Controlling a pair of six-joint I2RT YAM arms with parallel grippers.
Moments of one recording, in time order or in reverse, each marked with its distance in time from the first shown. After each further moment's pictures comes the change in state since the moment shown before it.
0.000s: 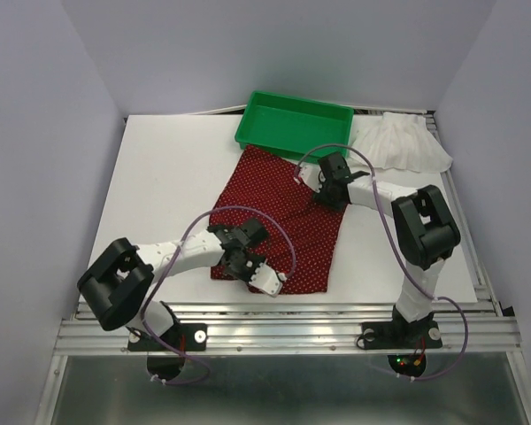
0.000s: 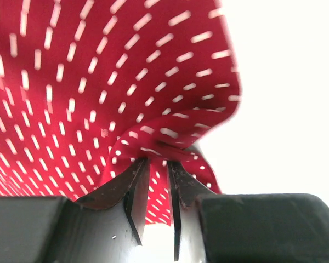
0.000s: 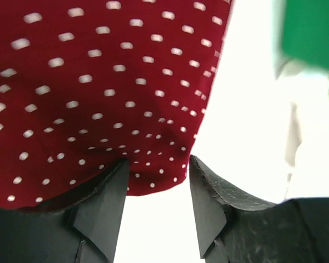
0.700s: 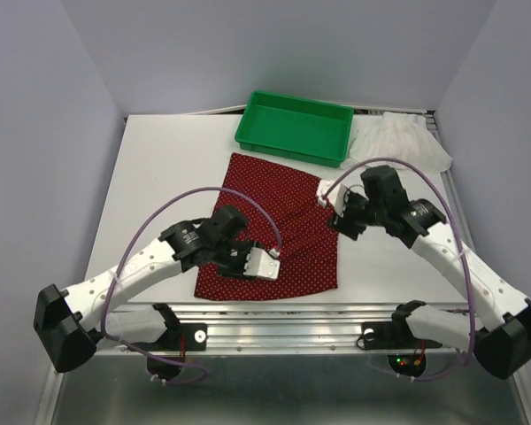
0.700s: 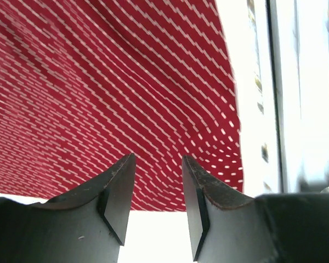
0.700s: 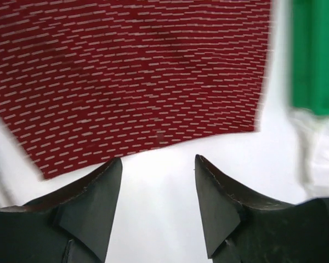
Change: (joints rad) left arm -0.052 -0.317 0.189 -0.196 0.171 -0.352; right arm 0.049 -0.720 -0.109 -0.347 -0.465 0.044
